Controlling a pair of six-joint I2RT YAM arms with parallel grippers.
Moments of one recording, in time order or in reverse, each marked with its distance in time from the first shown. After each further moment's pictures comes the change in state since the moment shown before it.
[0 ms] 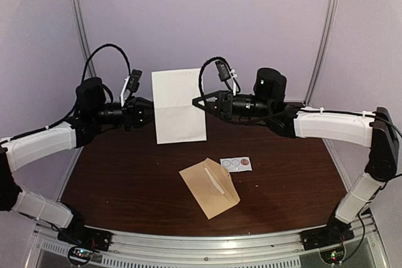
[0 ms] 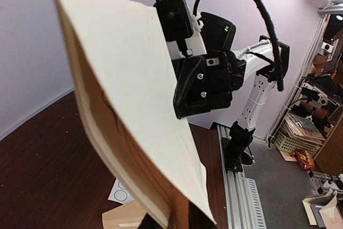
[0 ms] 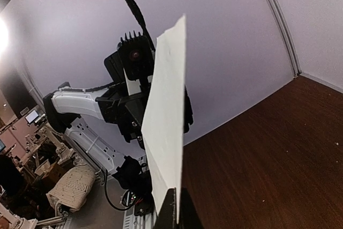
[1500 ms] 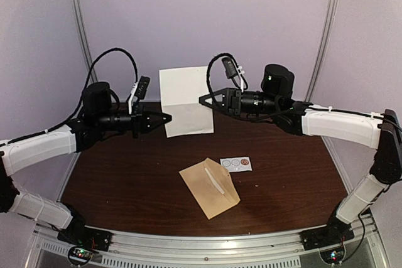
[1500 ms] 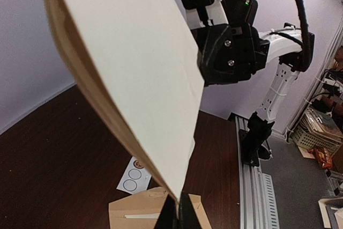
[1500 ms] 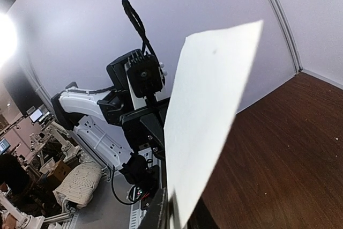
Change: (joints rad) left arm -0.093 -0.030 -0.013 -0.138 -0.187 0.113; right arm -0.035 -0.056 -0.011 -0.061 -0.049 0.010
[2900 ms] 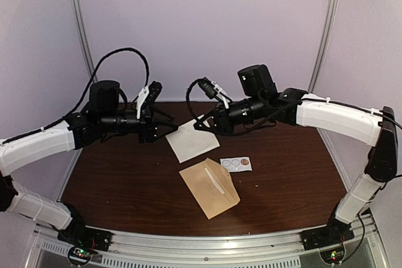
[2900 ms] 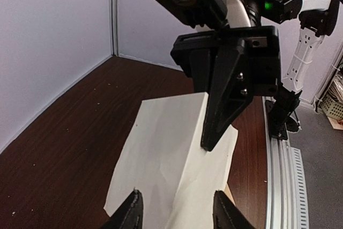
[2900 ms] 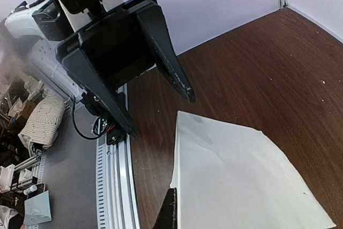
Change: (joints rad) left arm -0.093 -0.011 0.087 -0.262 -0.208 0.238; right arm 0.079 0.058 0.219 -0.679 0.106 -0.422
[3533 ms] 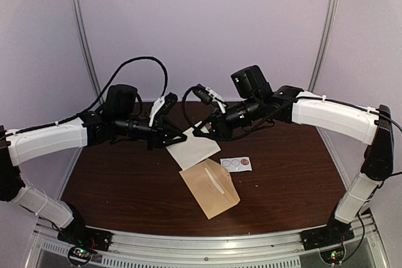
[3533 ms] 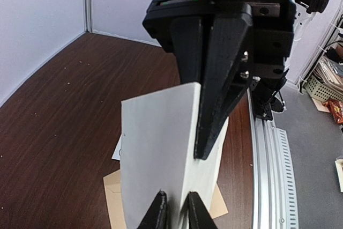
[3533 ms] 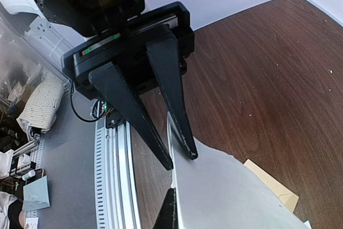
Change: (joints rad) left arm -0.055 0.123 0.051 -0.079 0.068 0.032; right arm 0.026 0.043 0.065 -0.142 -0.004 -0.084
